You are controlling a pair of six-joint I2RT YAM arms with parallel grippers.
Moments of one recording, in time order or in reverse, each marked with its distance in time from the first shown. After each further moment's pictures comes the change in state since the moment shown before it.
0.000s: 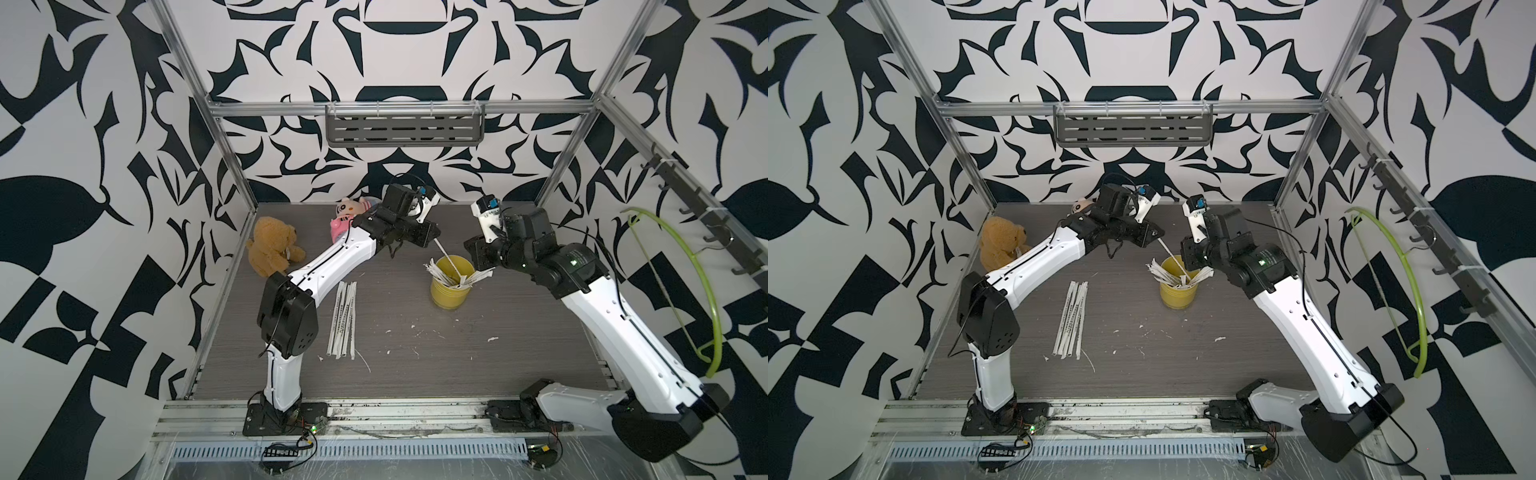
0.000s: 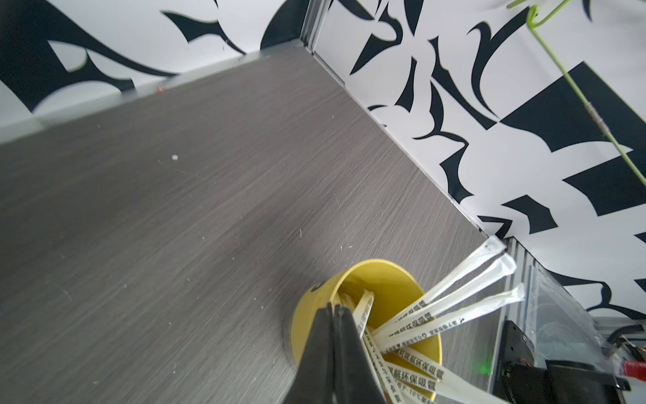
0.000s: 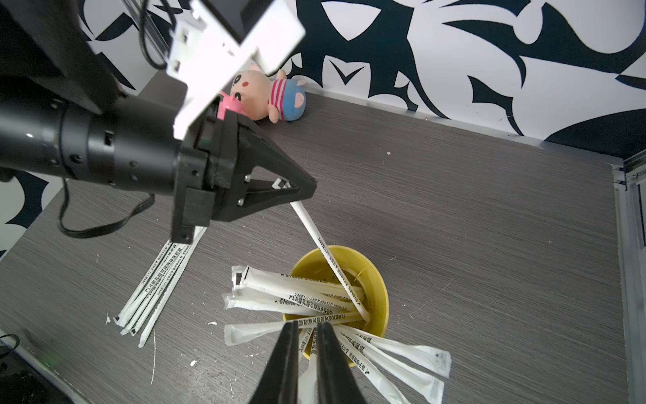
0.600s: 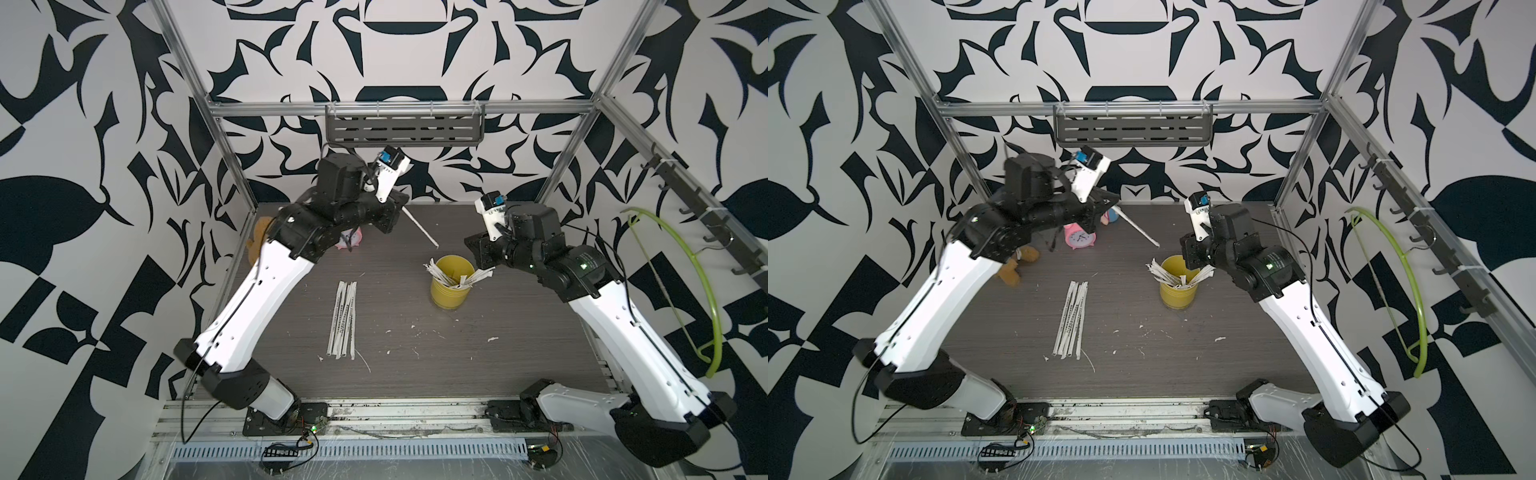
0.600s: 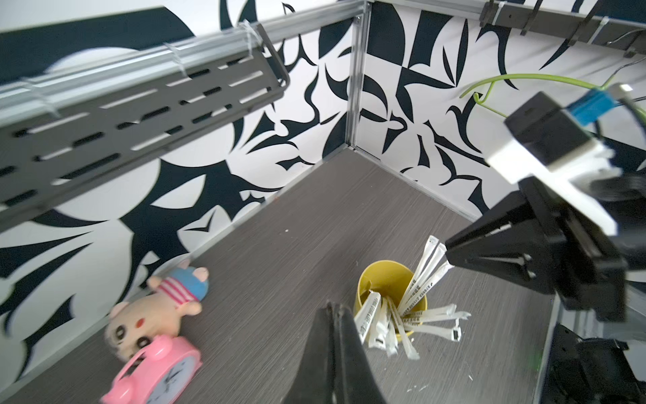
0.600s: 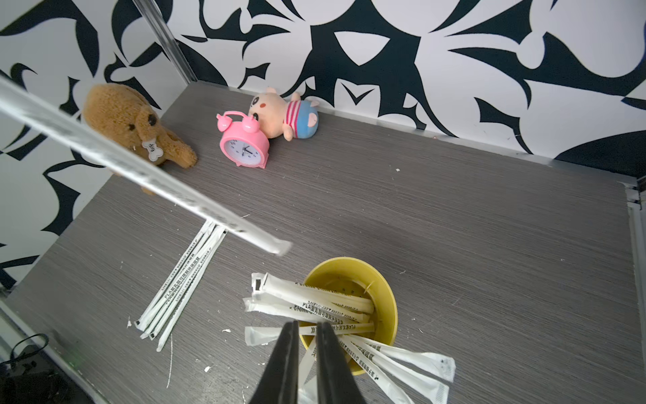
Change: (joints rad) left arm 0.014 -0.449 0.164 -0.385 -0.267 0.248; right arm 0.000 -0.030 0.021 0.018 -0.048 0.006
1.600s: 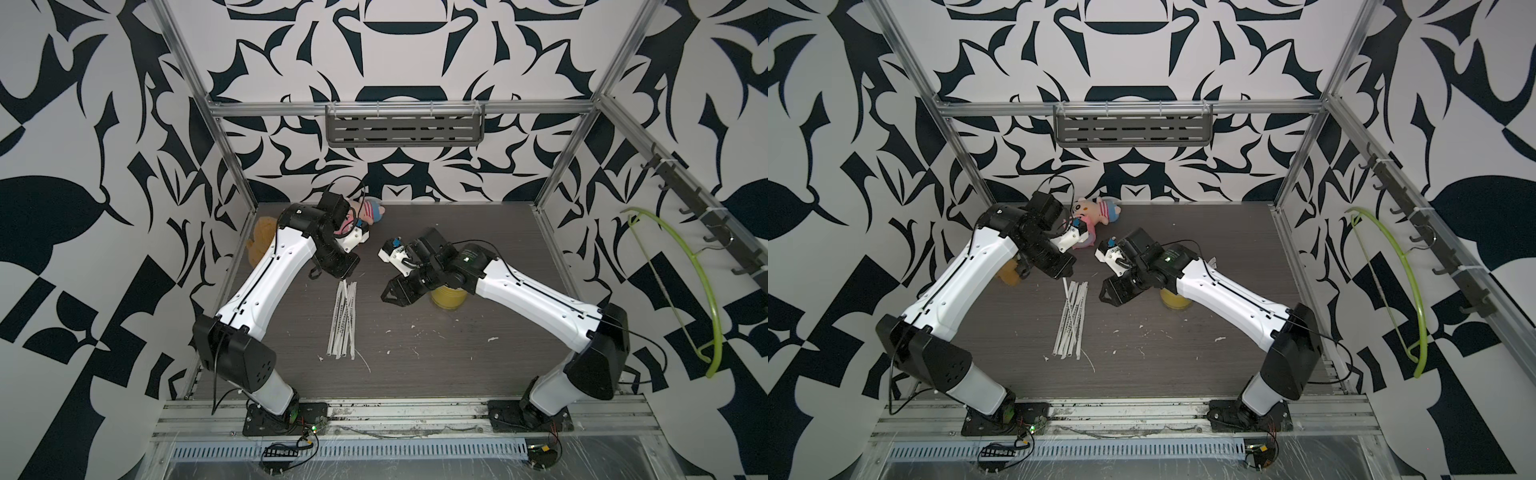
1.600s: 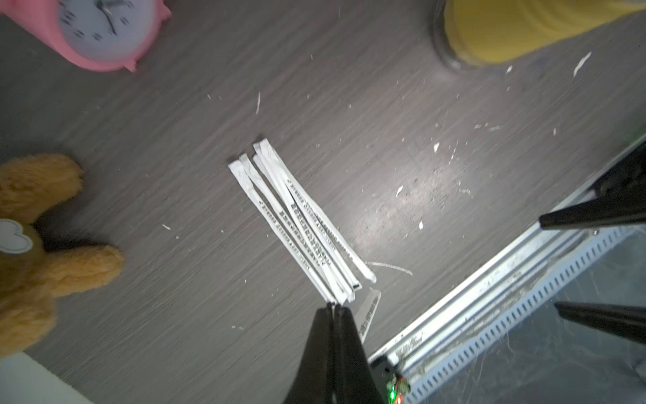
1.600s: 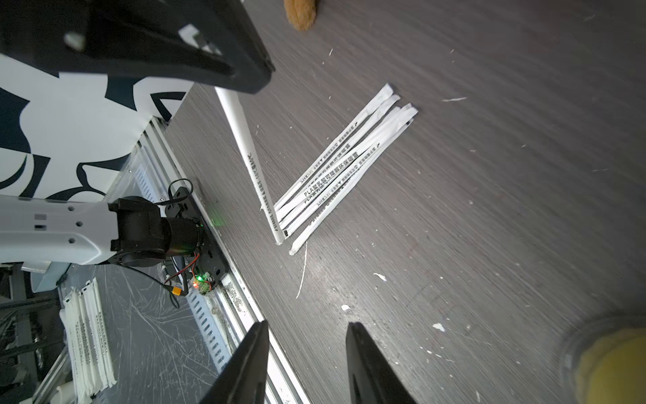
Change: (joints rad) left arm 0.236 0.144 -0.278 -0.581 0.023 0.174; right arm 0.362 0.422 -0.007 0.096 -0.341 0.109
